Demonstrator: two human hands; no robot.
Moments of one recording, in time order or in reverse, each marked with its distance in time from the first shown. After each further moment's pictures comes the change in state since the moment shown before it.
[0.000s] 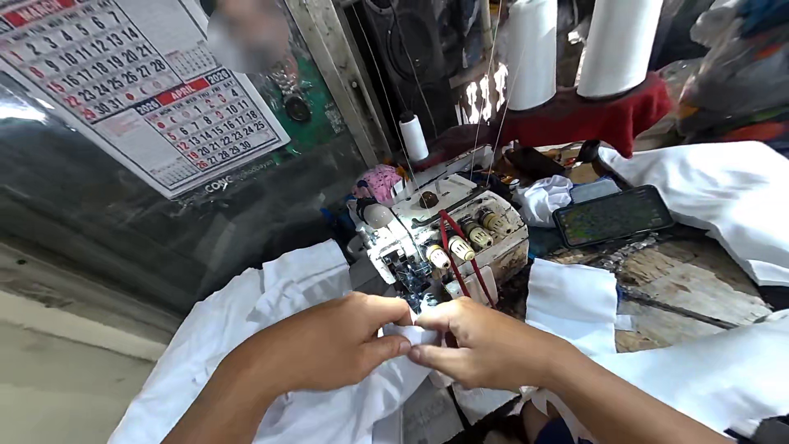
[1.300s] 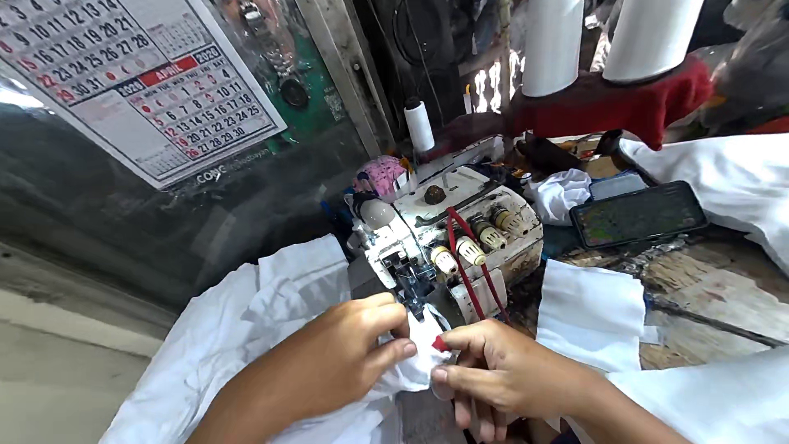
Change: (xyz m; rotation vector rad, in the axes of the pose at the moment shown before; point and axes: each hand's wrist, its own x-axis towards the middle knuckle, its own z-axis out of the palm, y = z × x) left_hand 0.009 -0.026 0.028 0.175 0.254 0.127; right_hand -0.019 0.038 0.007 0.438 -0.093 0.012
